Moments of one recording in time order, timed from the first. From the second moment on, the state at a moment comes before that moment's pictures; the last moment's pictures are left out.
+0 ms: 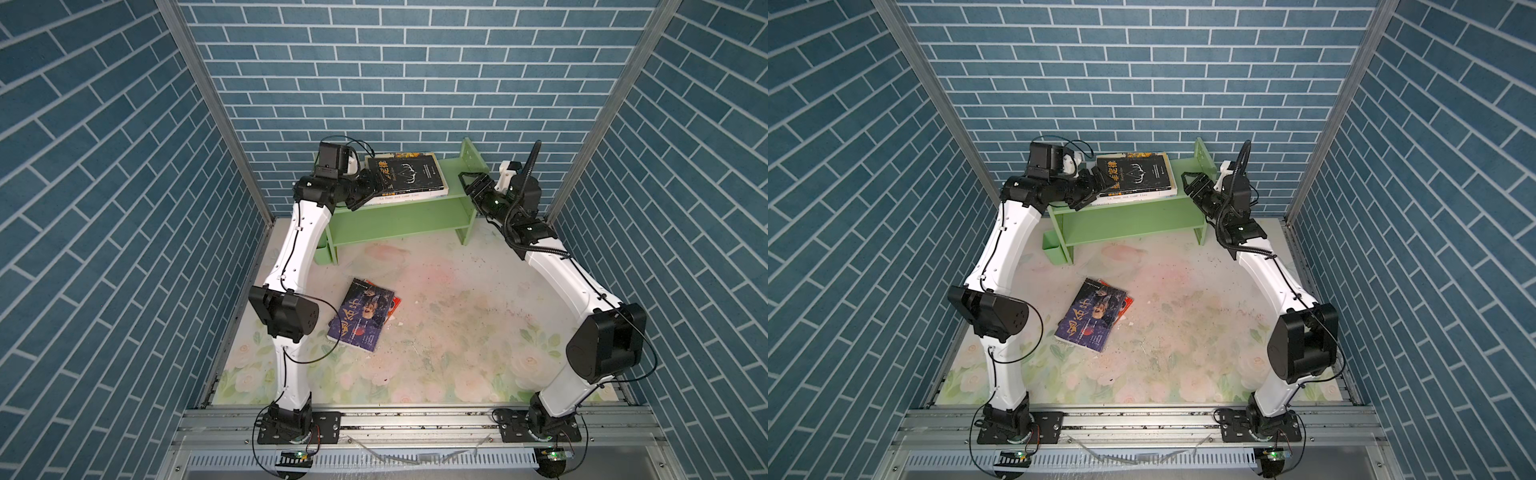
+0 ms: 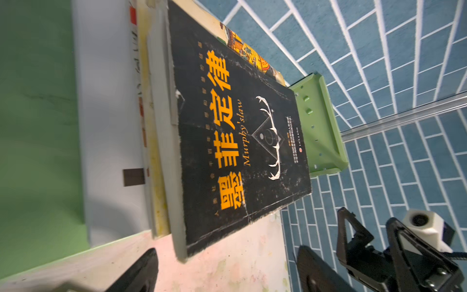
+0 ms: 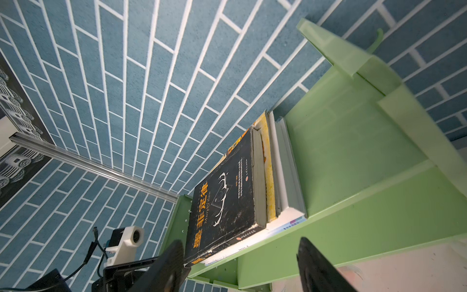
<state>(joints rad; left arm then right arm) -0.25 2.06 2.46 -0.97 0.36 -0.66 0.34 1.68 1.57 0.05 -0.25 0.97</state>
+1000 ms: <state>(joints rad) -0.46 2.12 2.46 -0.88 0.43 -0.64 0.34 1.67 1.58 0.02 -0.25 0.96</state>
